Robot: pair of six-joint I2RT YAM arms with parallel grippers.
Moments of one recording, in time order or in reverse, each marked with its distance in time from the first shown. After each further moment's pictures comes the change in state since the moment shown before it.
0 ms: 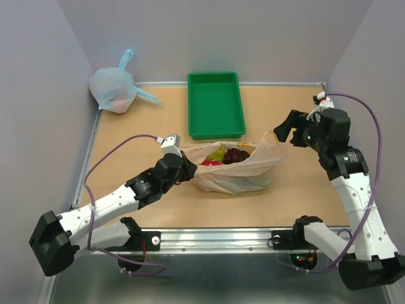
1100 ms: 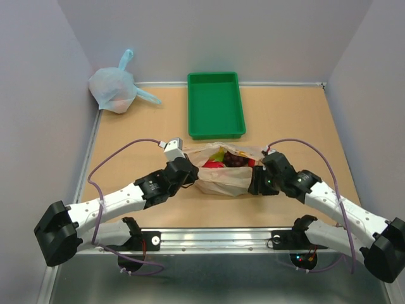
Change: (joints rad) left arm -0.088 0.087 0.024 -0.006 -0.147 -0.110; right arm 0.531 0.032 -0.410 0.006 0.158 0.234
